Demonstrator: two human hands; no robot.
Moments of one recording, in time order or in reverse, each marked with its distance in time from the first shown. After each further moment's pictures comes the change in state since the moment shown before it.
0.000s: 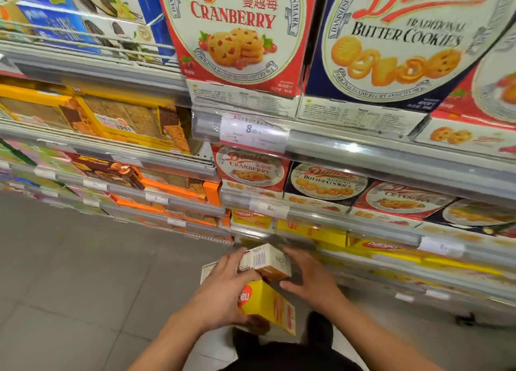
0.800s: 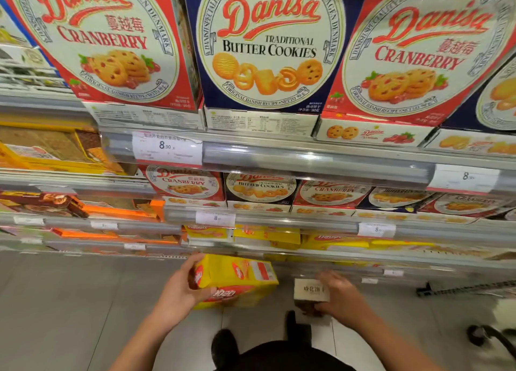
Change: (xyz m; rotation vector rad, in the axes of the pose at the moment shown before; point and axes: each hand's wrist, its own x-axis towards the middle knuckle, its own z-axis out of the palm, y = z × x) left_hand 0.041 -0.014 0.021 -0.841 0.168 -0.224; right_hand -0.091 0.125 -0.047 -0.149 0.086 0.274
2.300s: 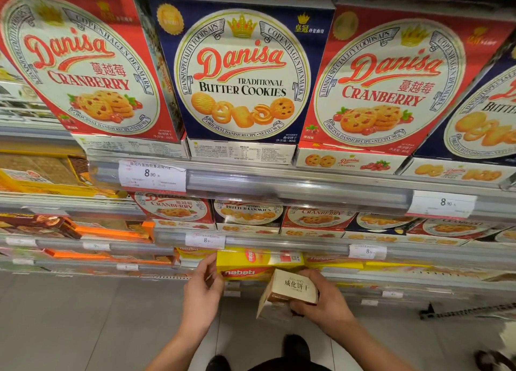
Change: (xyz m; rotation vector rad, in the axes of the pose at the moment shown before) left_hand 0.023 0.069 0.072 -0.086 0.379 0.062; right_hand 0.005 -0.042 -0.038 0.503 0.179 -0.093
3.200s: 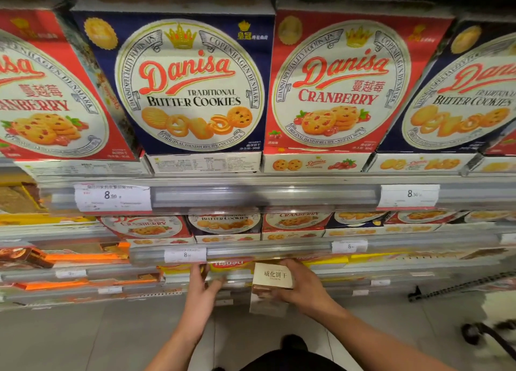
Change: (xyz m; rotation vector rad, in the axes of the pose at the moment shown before) left_hand 0.031 -0.008 0.024 -0.093 -0.208 -0.138; right_hand 0.037 -0.007 0.000 -0.177 -0.028 -0.026
